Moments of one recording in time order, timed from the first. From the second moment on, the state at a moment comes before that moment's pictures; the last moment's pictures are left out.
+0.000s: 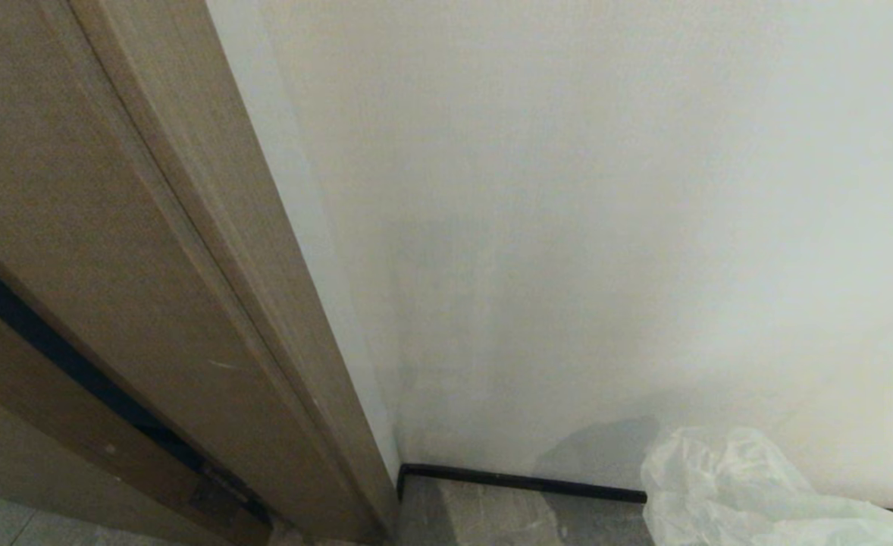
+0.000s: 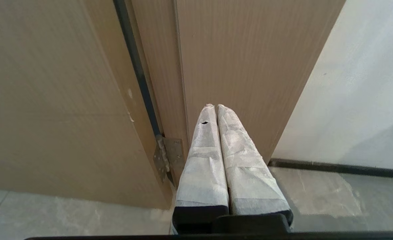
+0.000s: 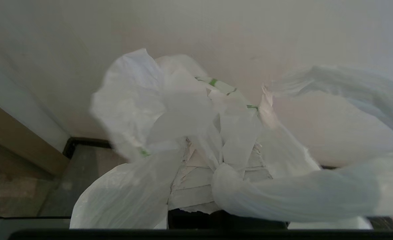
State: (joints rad) left arm 0.00 0.00 0.00 0.00 0.00 -0.01; right arm 0.00 0.06 0.00 -0.01 0.00 -0.02
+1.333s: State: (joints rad) left arm 0.00 0.00 0.00 0.00 0.00 -0.01; right arm 0.00 0.06 0.00 -0.01 0.00 -0.02
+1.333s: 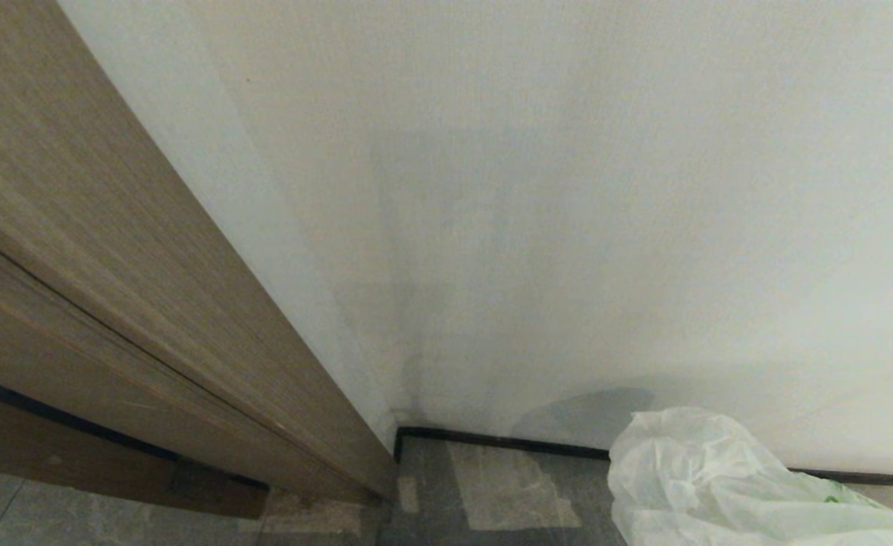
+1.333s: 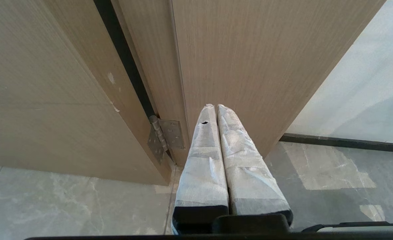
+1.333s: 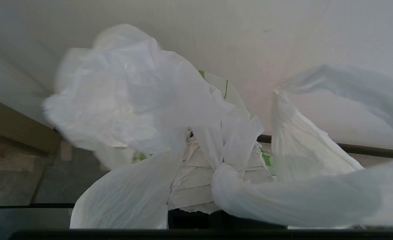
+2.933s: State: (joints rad) left arm 0.00 0.00 0.00 0.00 0.00 -0.01; right arm 0.00 1.01 -0.71 0.86 -0.19 -0.28
